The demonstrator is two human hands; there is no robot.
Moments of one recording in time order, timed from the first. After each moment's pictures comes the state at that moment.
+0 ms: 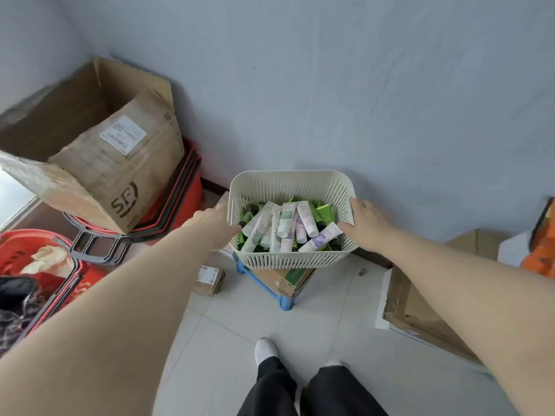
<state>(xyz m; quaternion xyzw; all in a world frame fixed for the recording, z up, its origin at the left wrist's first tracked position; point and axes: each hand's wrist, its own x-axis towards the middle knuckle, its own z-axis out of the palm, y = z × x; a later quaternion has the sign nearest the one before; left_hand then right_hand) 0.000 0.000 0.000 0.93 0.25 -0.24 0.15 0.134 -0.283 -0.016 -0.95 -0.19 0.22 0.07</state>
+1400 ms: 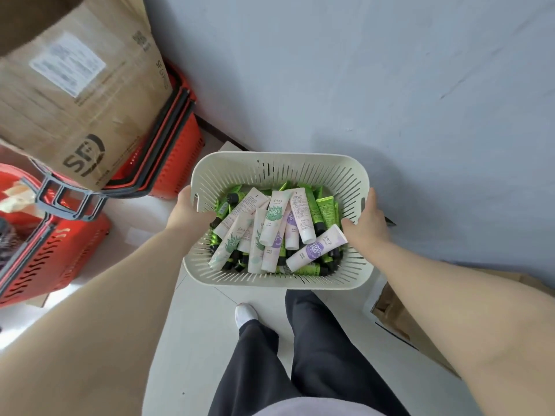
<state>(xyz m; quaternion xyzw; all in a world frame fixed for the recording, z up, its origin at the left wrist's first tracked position) 0.075 0.027 -0.116 0.69 0.54 -0.12 0.45 0.241 -0.252 -0.132 -0.94 -0.03 0.27 0.20</state>
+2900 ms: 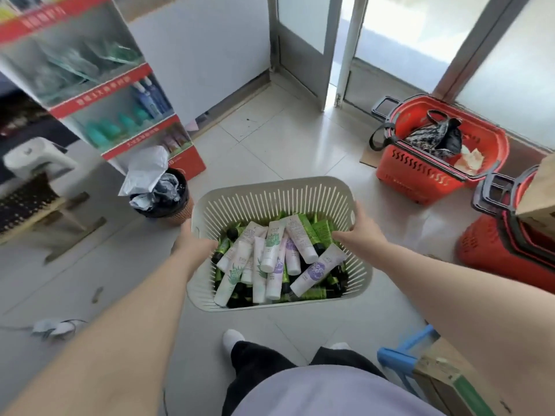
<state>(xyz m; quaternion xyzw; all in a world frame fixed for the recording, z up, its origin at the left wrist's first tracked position) -0.519 -0.438 -0.032 -0.01 0.88 0.33 0.34 -0.295 -0.198 -0.025 -0.51 -0.75 0.43 -0.04</state>
